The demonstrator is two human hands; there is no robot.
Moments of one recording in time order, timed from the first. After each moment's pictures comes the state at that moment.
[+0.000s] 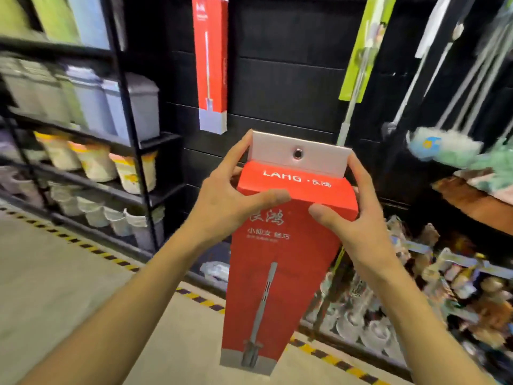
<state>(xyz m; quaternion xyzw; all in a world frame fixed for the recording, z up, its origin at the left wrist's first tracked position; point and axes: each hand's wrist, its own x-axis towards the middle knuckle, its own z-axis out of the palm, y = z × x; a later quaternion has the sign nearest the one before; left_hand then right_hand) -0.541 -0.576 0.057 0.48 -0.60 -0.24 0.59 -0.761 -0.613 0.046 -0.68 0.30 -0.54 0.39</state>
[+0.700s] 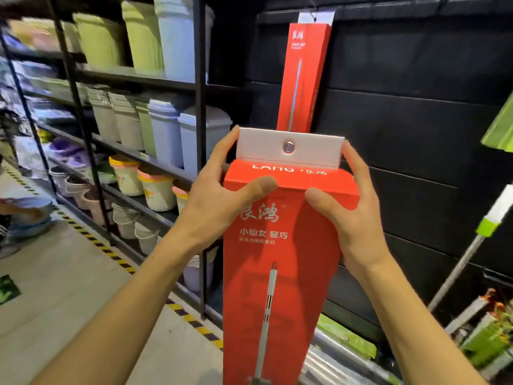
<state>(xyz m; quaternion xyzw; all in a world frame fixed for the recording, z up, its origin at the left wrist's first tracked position) -0.229 -0.719 0.094 0.51 -0.55 -0.16 0.64 -0.419 -0.810 0.085 -0.69 0.17 -0.57 0.41</state>
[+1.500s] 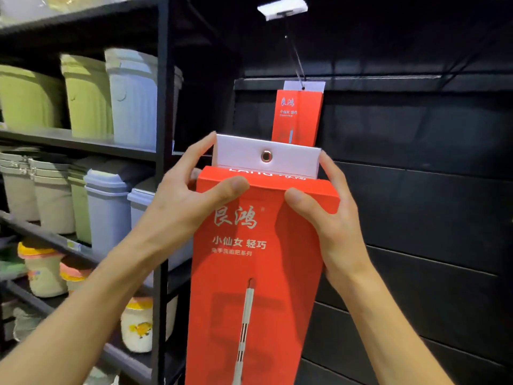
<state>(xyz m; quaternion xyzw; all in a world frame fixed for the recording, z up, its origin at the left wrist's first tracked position) -0.012 -0.972 0.177 0.43 -0.60 -0.12 0.67 -0.214 -1.039 0.167 -0.68 0.14 -0.62 0.37</state>
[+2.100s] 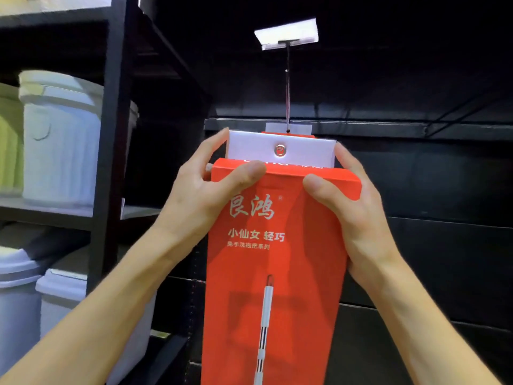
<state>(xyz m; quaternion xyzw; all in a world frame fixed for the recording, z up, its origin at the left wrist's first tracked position) 0.059 -1.152 0.267 0.26 -0.65 -0.16 0.69 -0.146 -1.169 0.261 -0.69 0.12 -0.66 0.26</state>
